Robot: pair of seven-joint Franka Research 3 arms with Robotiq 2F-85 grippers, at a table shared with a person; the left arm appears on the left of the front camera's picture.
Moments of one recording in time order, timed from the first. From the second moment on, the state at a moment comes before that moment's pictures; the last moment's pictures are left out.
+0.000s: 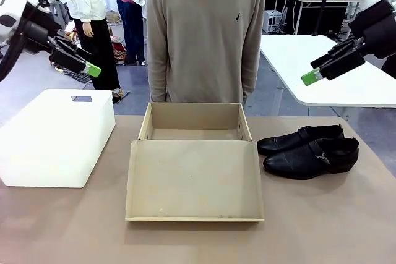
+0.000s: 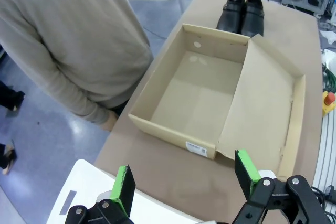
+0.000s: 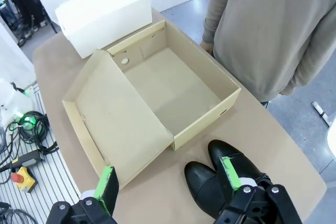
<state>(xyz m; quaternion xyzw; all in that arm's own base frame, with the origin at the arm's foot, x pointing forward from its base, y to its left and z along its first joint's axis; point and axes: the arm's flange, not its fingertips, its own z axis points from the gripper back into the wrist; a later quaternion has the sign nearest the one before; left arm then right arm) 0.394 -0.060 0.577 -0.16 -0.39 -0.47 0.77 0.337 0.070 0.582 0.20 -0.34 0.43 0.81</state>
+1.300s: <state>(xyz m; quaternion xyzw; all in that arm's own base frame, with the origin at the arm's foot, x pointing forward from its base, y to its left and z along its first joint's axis) 0.392 -0.063 0.576 -0.15 -0.39 -0.46 0.78 0.335 0.071 0.584 0.19 -0.33 0.44 0.82</state>
